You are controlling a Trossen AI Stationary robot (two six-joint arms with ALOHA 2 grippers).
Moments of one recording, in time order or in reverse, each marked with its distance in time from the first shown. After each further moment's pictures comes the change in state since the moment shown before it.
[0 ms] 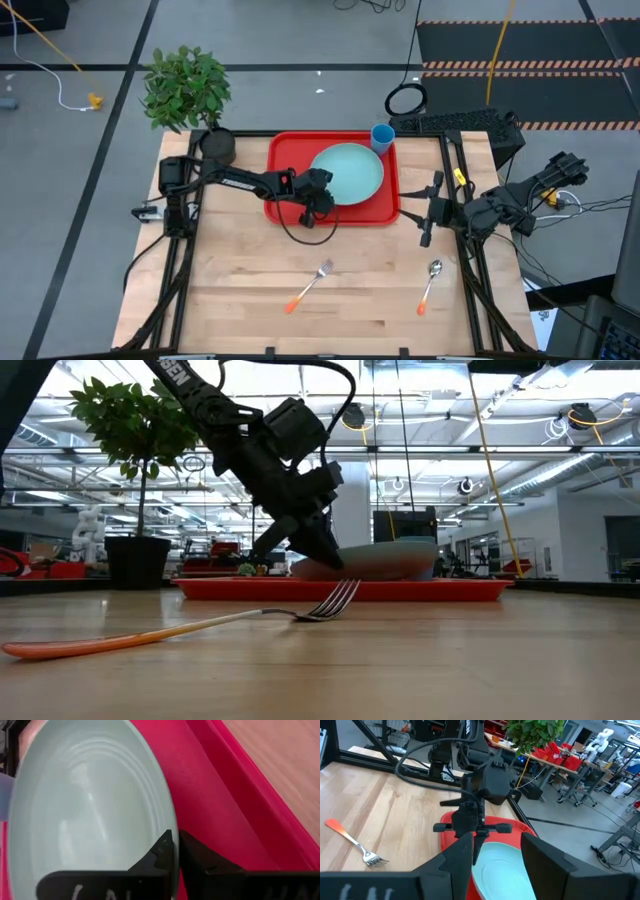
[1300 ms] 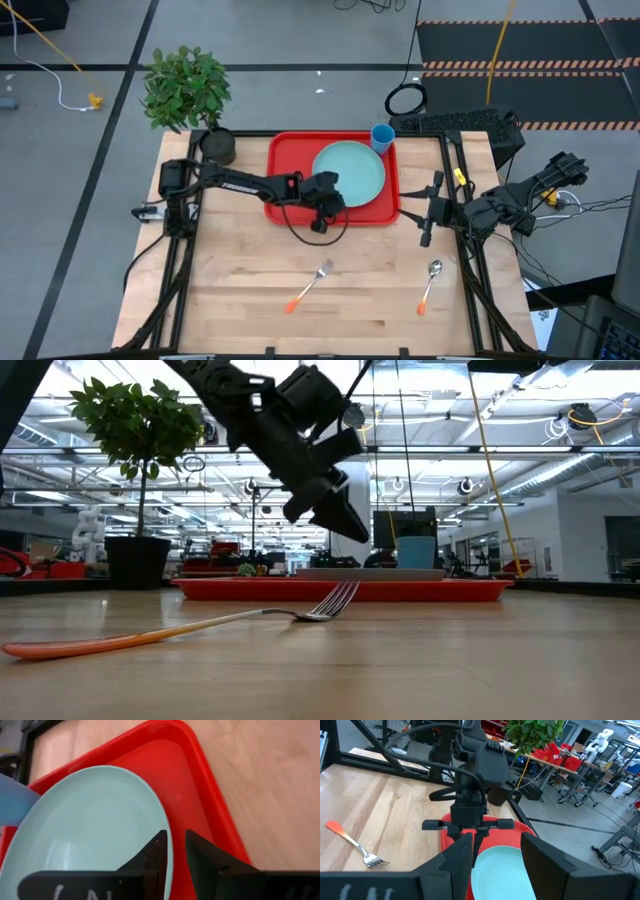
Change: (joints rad) left arm -0.072 0.002 0.141 -0.095 -0.037 -0.249; right arm 0.000 0.000 0.000 0.007 -0.001 0.001
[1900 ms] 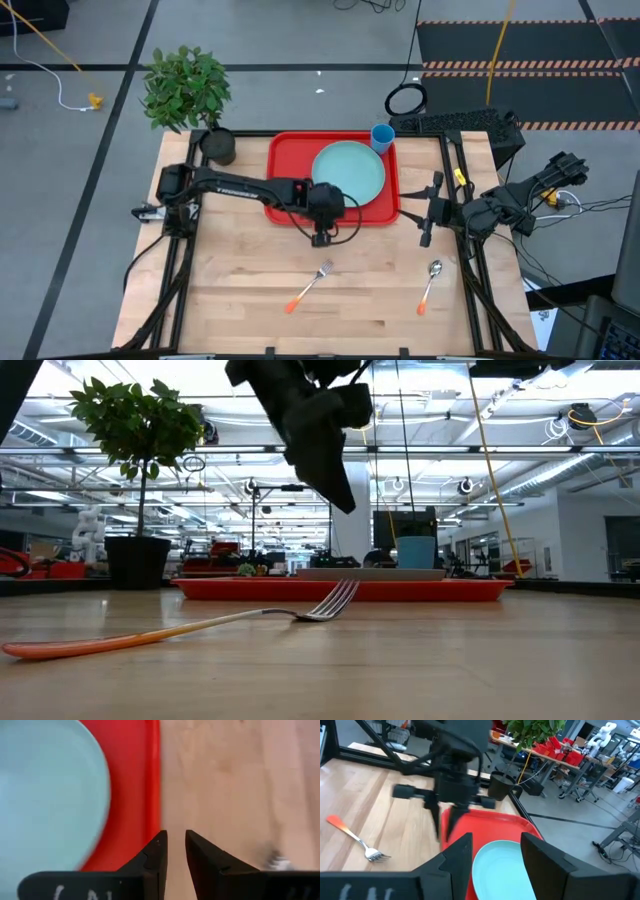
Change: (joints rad) left arm -0.125 -0.001 0.268 -0.529 -0.002 -0.501; right arm 0.000 0.000 0.000 -0.037 0.000 0.028
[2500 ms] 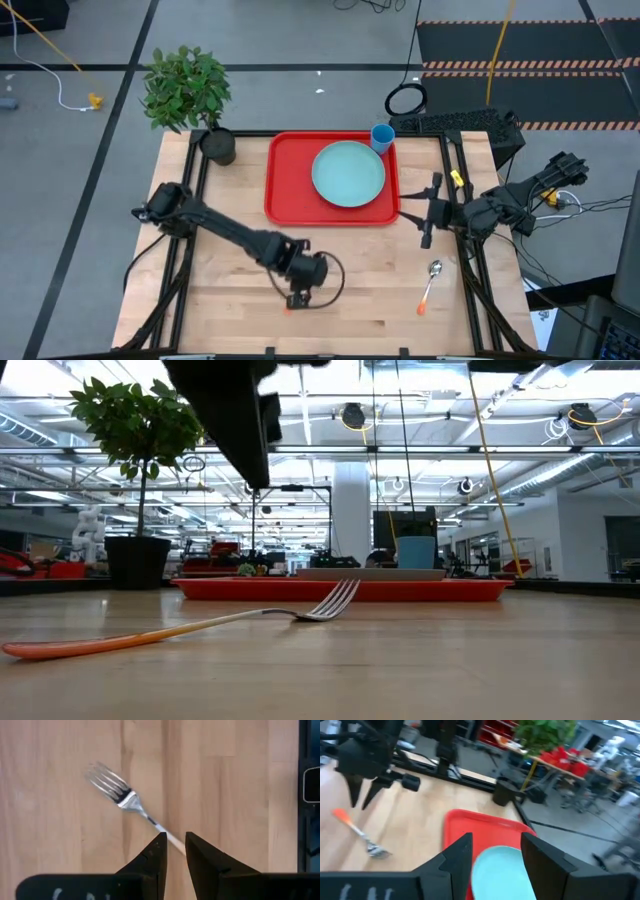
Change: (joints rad) left arm -0.363 0.000 0.005 -0.165 0.027 -0.393; right arm 0.000 0.000 0.000 0.024 -0.043 -0.081
